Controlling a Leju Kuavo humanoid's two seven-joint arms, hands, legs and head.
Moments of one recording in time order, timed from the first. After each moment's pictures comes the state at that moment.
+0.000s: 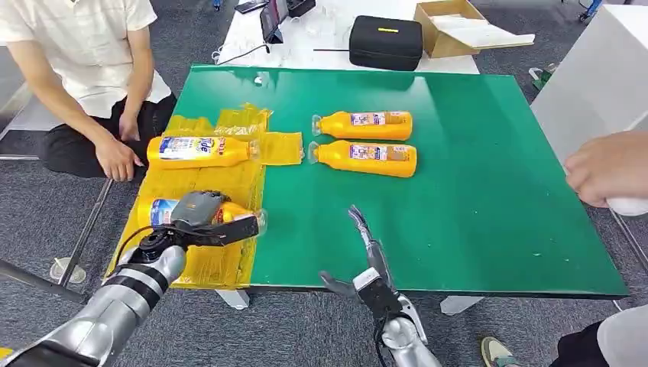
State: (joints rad) left arm -0.64 0.05 -0.52 -0.51 -1.00 -0.02 -0.28; right arm -0.11 0.14 0.30 -1.07 0.30 -0.21 -0.70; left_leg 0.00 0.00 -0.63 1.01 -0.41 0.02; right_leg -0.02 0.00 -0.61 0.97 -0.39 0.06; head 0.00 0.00
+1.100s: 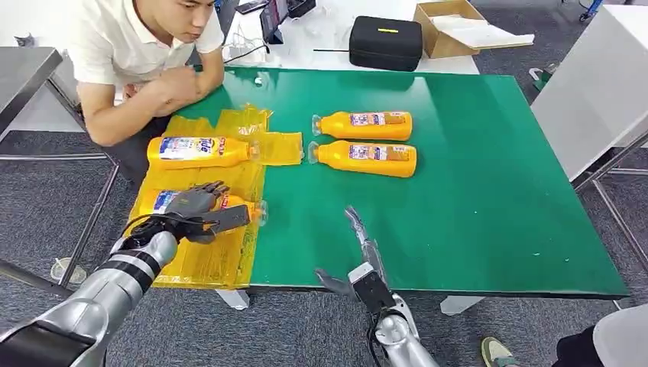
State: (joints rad) left arm -0.70 0.06 -0.52 -0.40 -0.88 -0.06 -0.32; right arm -0.15 0.14 0.35 -0.97 0.23 -0.27 -0.70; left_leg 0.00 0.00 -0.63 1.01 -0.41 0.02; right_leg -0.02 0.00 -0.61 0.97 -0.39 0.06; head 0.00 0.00
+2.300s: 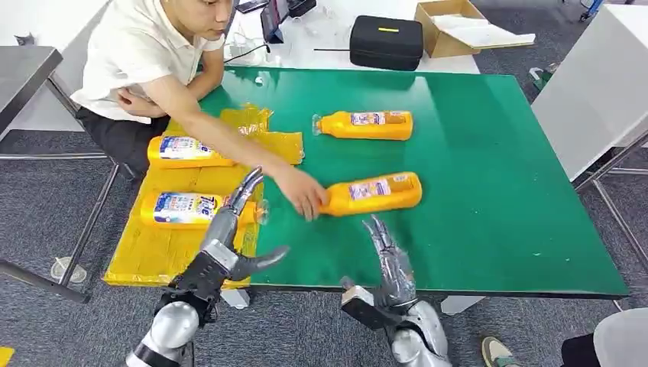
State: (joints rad) left arm -0.15 -0.06 -0.54 -1.38 -0.23 0.04 -0.51; right arm -0.11 0.03 0.30 -1.03 0.78 -0.62 -0.53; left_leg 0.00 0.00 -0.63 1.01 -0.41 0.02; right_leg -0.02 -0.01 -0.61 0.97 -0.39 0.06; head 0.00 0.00
